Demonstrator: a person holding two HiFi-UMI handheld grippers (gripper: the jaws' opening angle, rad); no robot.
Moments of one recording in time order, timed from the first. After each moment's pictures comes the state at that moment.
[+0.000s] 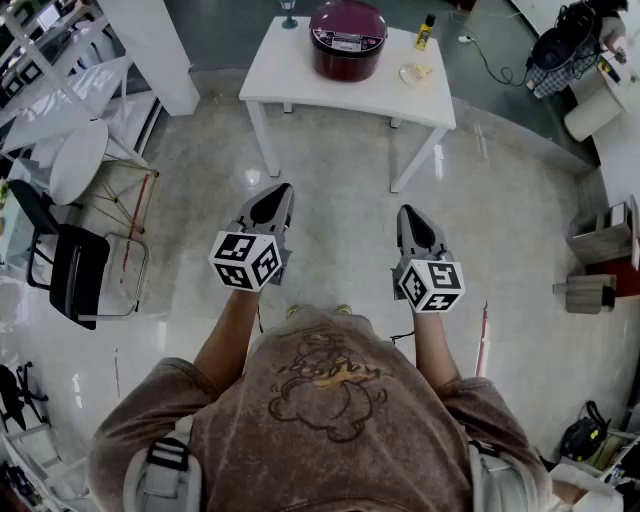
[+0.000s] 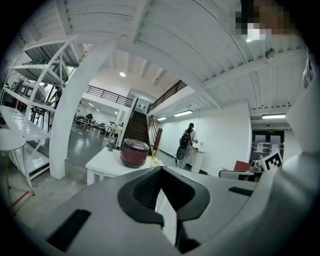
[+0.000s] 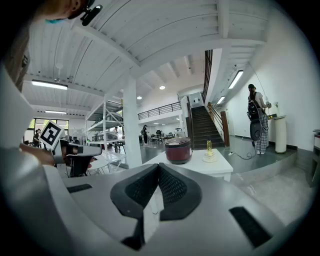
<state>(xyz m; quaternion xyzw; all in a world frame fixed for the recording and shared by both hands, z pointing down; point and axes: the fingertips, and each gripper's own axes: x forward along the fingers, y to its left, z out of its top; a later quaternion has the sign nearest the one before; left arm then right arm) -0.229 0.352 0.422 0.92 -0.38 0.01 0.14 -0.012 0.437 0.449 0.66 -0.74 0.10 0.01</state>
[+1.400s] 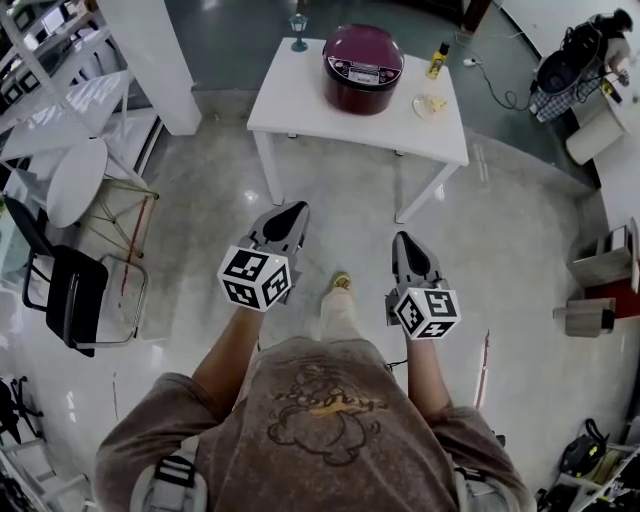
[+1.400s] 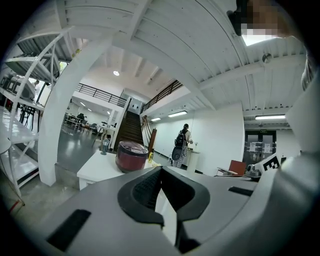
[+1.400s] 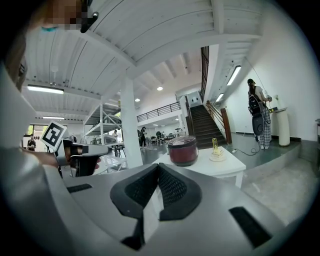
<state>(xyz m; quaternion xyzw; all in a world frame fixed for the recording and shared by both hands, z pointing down) -0.225 0.278 0.422 0.93 -0.33 0.00 0.13 -0.046 0.363 0.464 0.66 -0.74 0.11 -0.01</state>
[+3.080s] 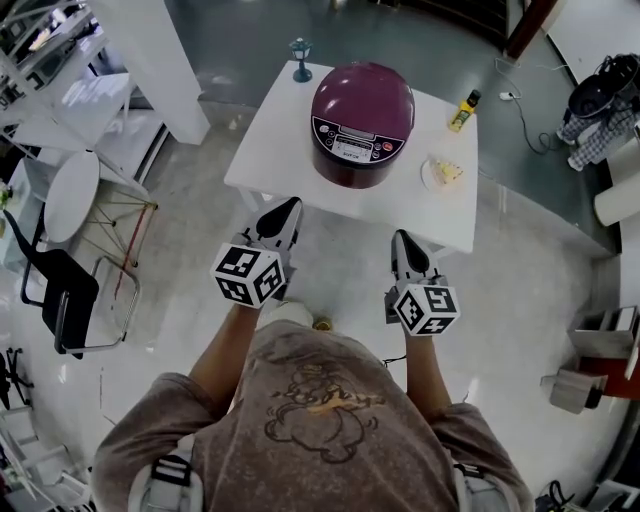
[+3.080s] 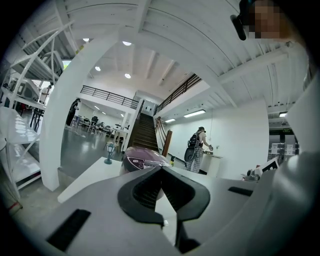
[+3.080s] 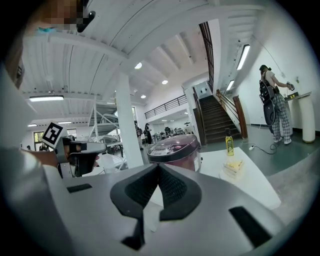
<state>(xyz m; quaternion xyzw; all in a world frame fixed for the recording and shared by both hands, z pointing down) -0.099 0.026 0.414 0.90 -0.42 0.00 0.14 0.102 0.085 0.469 0.60 -0.79 0.15 -0.01</state>
